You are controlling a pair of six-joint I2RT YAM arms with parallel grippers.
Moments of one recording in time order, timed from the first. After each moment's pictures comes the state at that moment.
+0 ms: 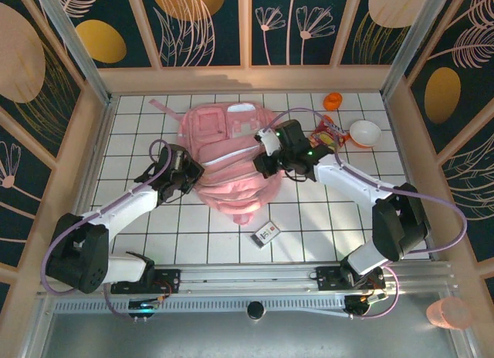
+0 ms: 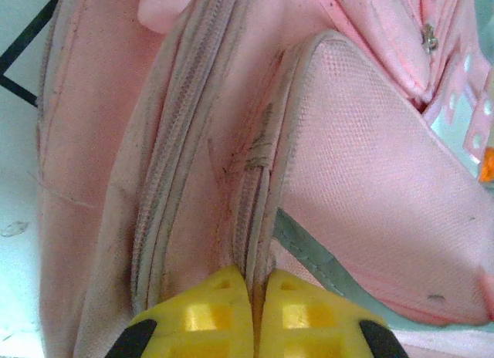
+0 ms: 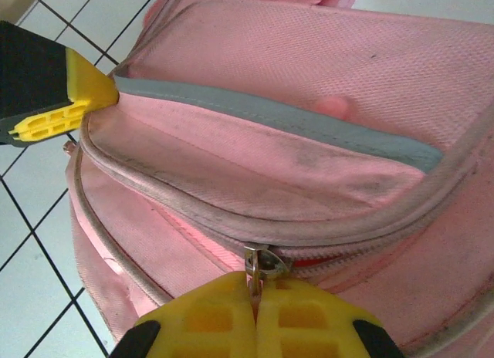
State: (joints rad) left arm -0.39 1.33 0.70 -0.14 0.12 -1.25; right arm 0.63 1.53 1.10 -0.36 -0.34 0.08
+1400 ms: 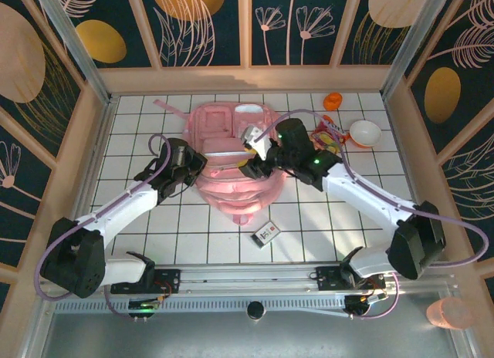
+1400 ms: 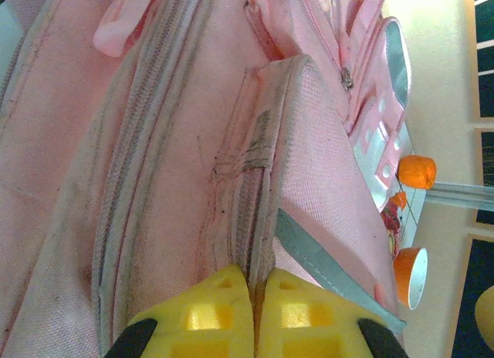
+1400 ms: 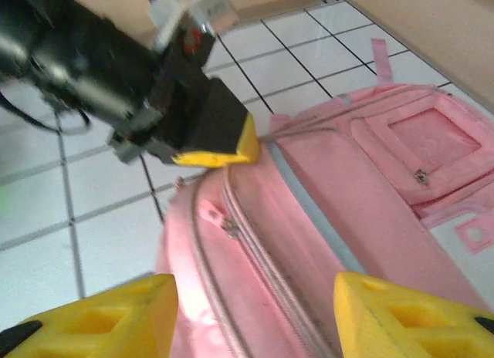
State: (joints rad) left arm -0.44 1.30 0.77 -0.14 0.07 -1.29; right arm 0.72 1.40 1.11 -0.26 -0.39 -0.33
